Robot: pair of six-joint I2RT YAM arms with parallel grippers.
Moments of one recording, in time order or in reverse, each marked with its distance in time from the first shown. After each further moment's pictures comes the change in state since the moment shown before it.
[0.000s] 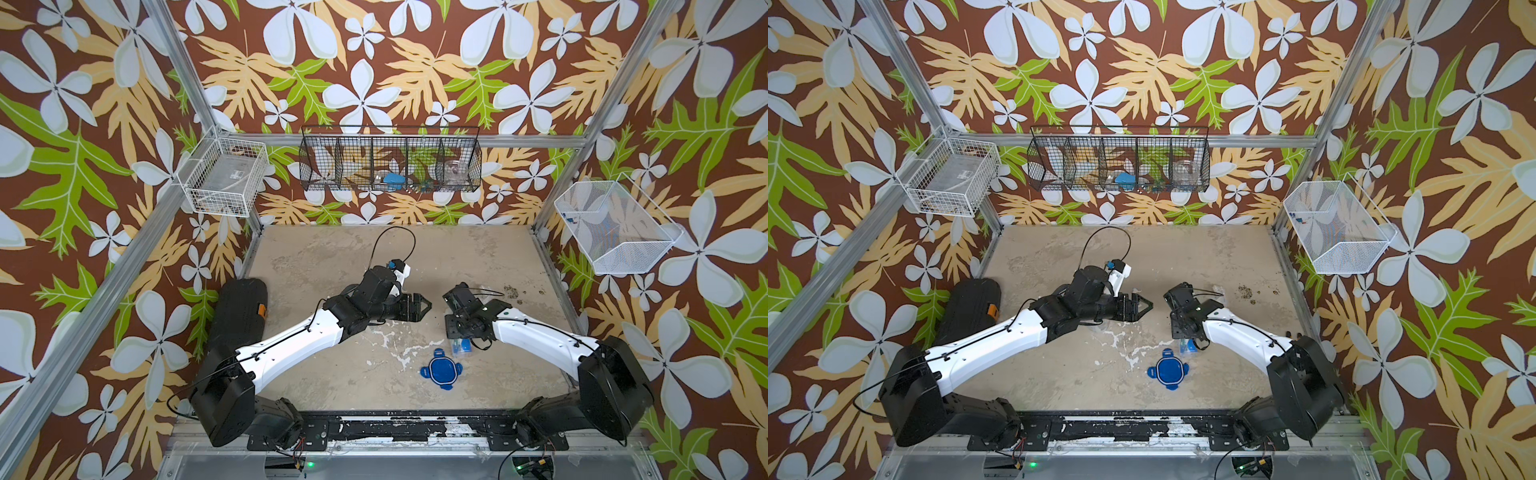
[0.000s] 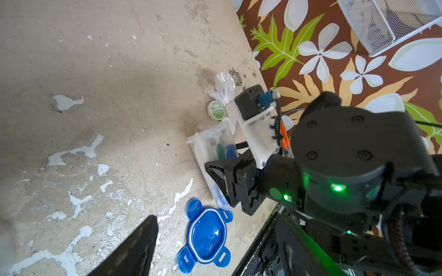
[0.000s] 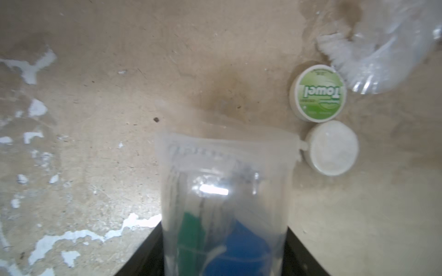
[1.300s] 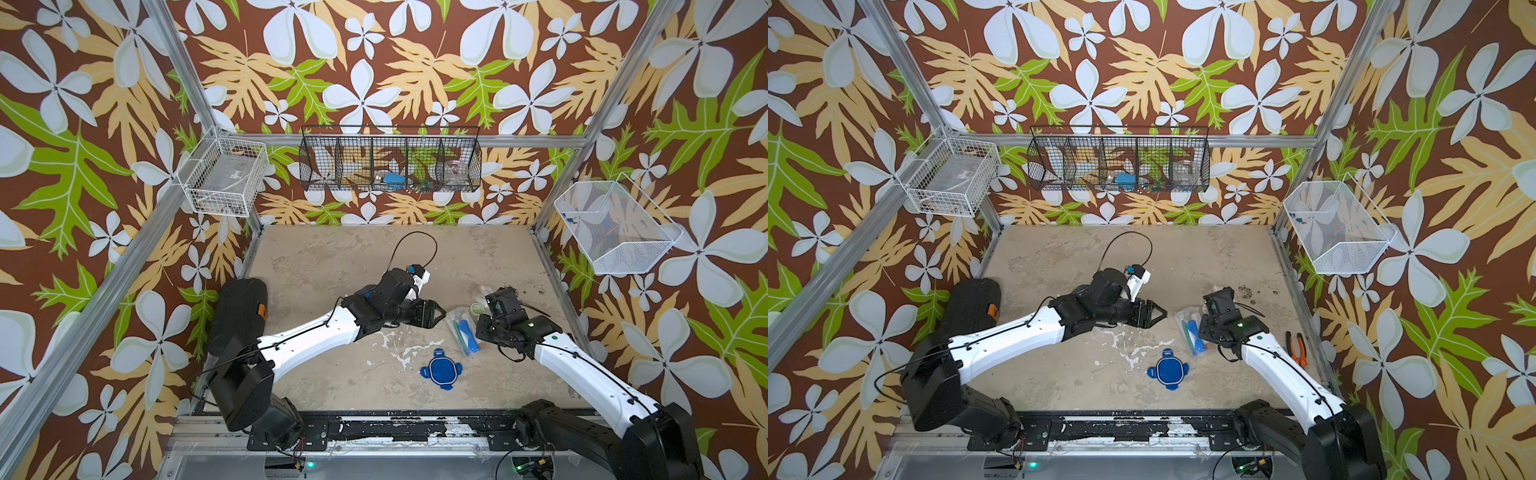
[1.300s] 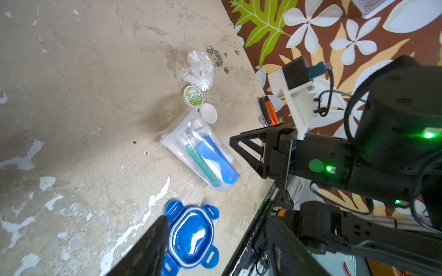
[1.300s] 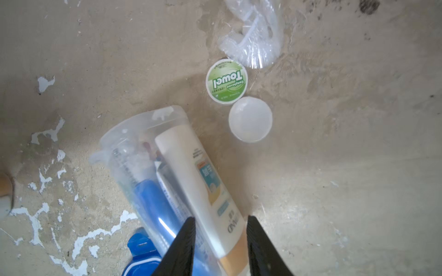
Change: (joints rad) left arm -0.077 0.187 0.107 0.028 0.031 0.021; right arm -0.300 -0.390 -0.255 0.106 -0.234 0.083
